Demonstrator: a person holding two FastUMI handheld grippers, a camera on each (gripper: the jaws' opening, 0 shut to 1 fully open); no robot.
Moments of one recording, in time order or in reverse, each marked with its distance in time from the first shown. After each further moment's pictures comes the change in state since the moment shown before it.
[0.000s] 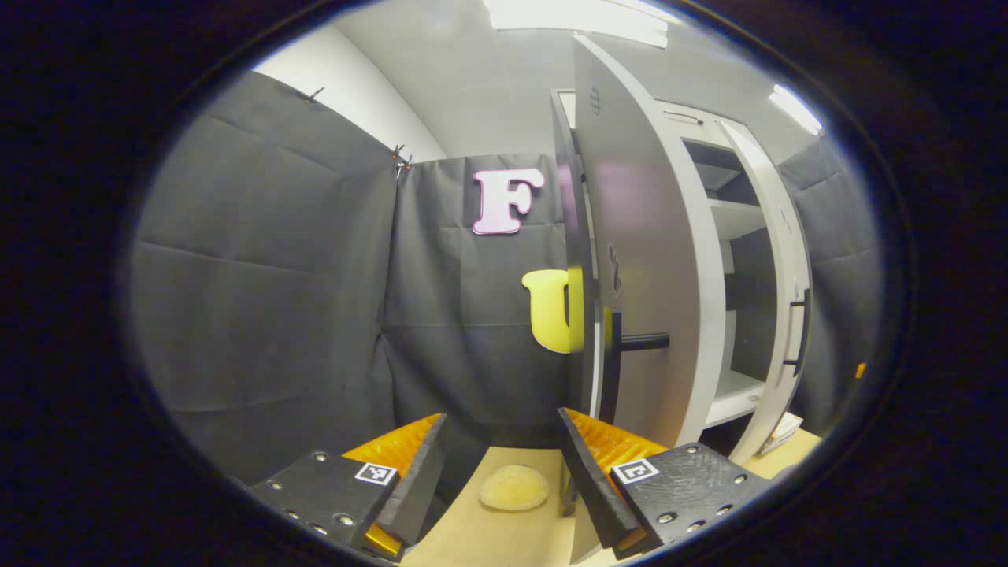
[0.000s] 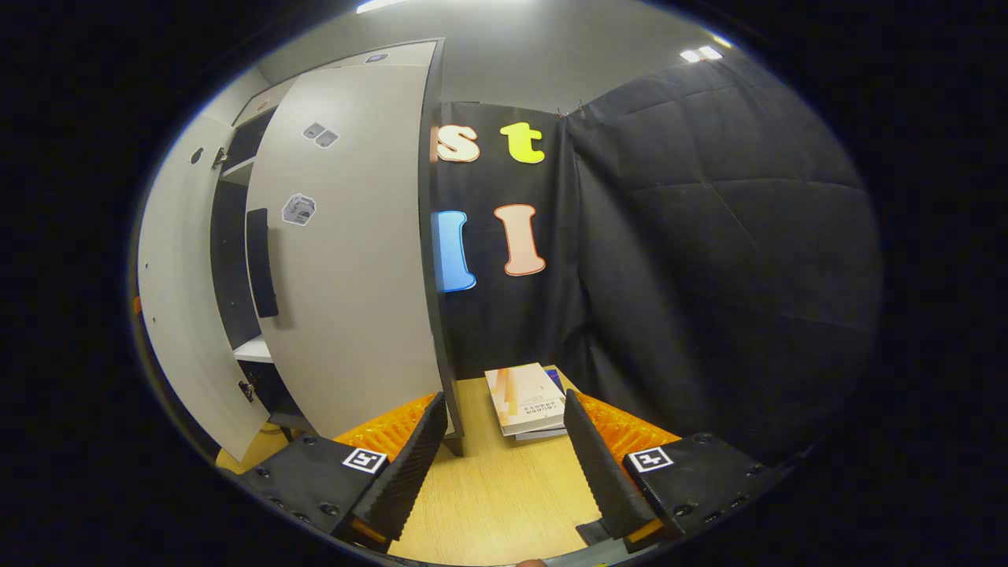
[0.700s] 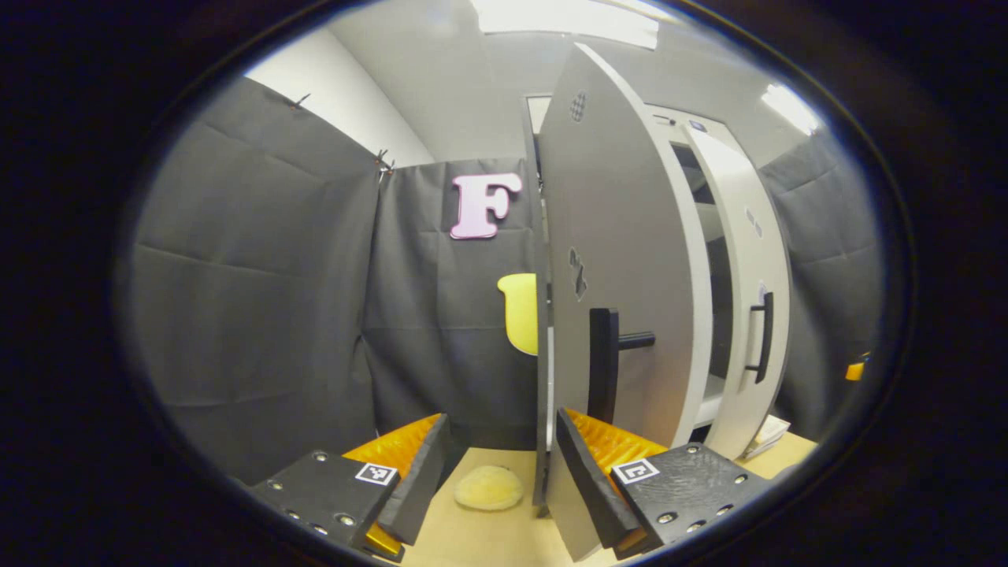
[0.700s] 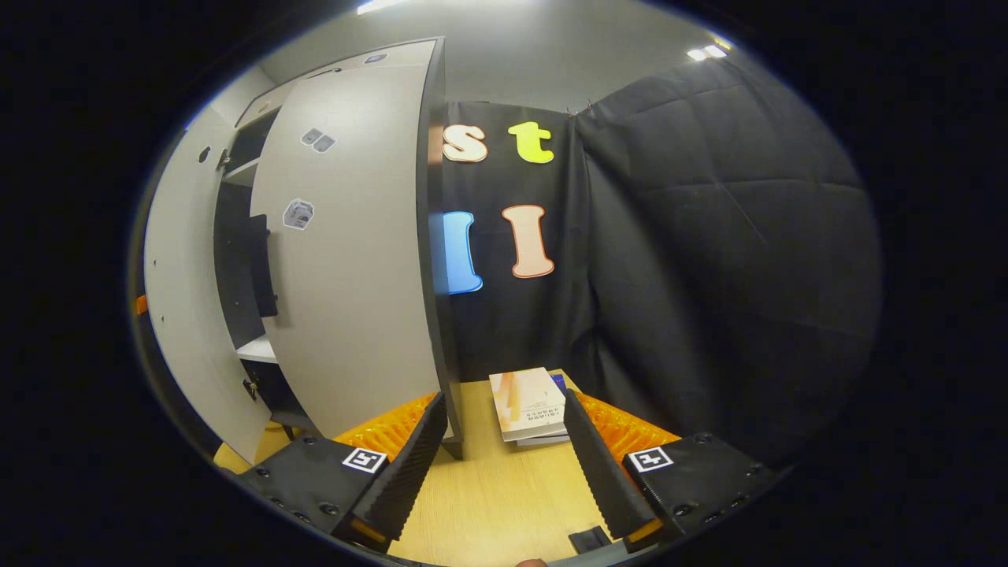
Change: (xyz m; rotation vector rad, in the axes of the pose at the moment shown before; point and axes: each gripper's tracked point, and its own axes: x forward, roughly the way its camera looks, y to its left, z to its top) left arm -0.014 -0.062 0.003 -0.008 -0.018 -0.064; right arm 0.010 -0.009 0.011 -0.008 -0.008 0.051
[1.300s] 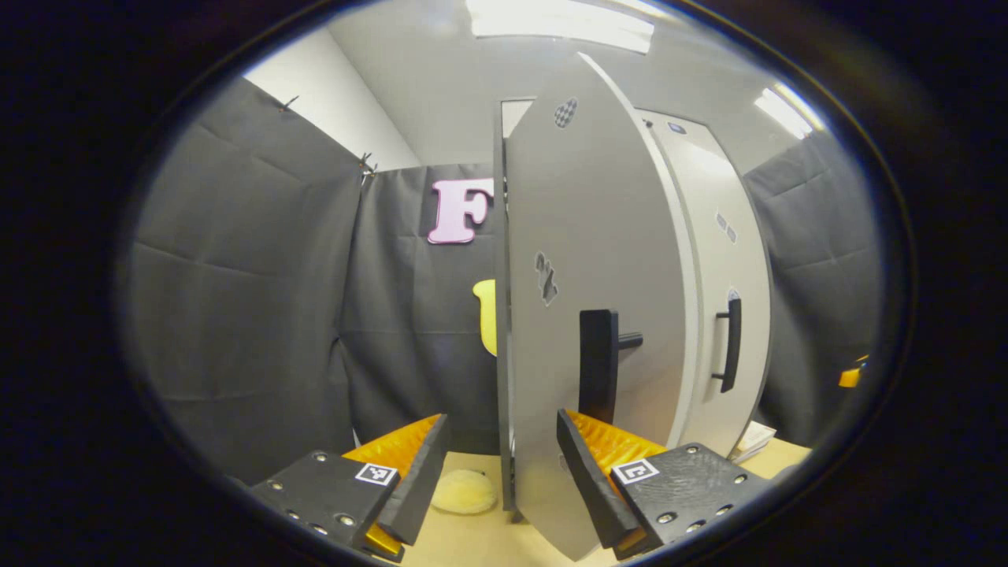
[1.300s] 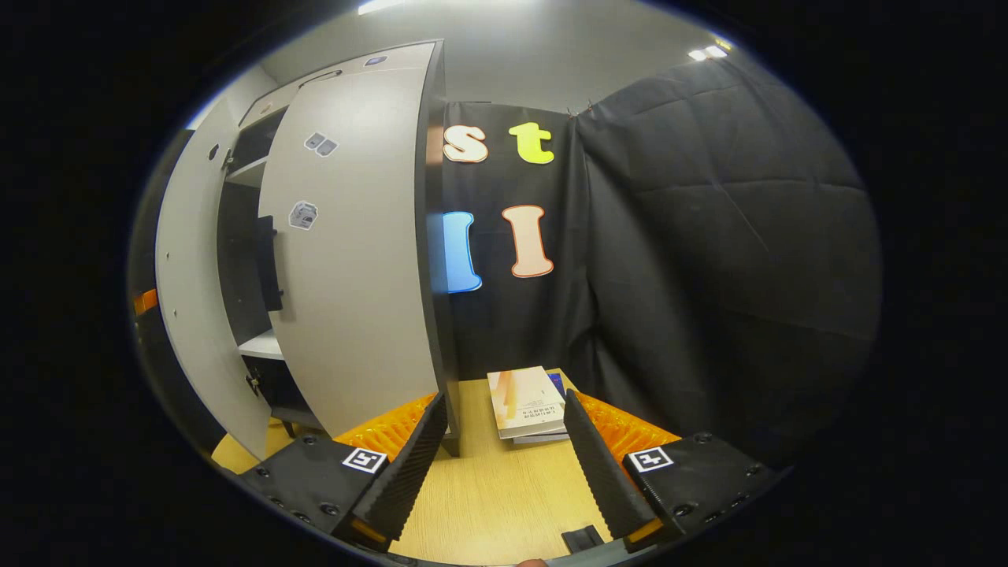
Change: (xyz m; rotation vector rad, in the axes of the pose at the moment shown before) left arm 0.005 -0.043 -0.001 -0.005 -0.023 -0.043; right arm -0.008 -0.011 -0.003 -0.008 0.006 0.000
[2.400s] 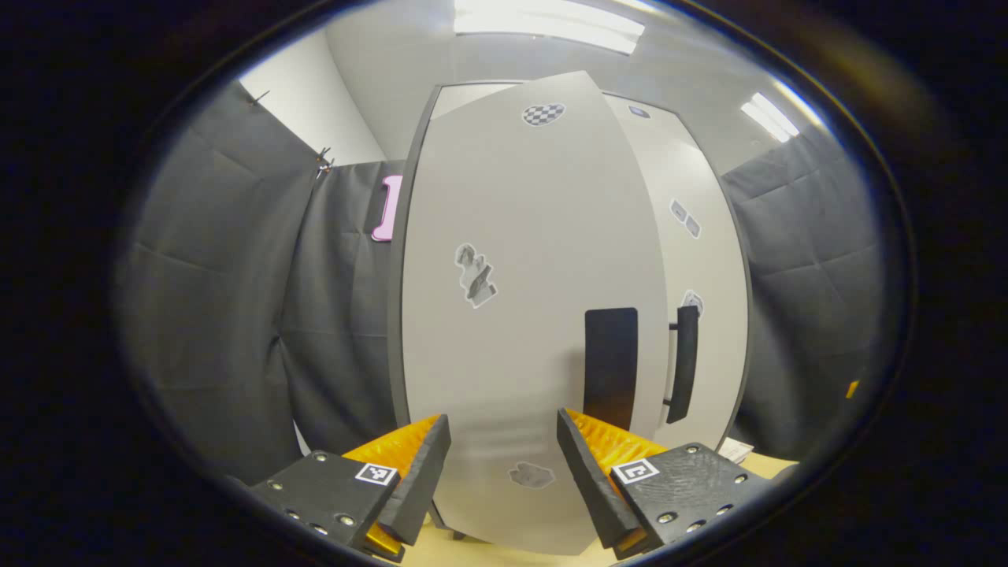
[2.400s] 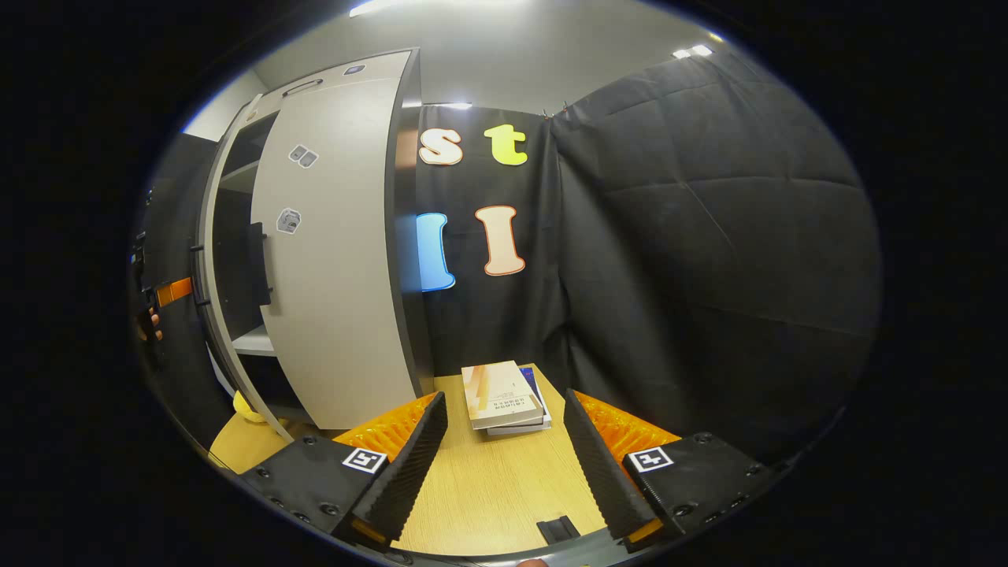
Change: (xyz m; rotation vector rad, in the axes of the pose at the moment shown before) left arm 0.062 -0.118 -0.012 -0.037 -0.026 -0.131; right arm -0.034 -0.035 -0.009 0.014 0.006 -0.069
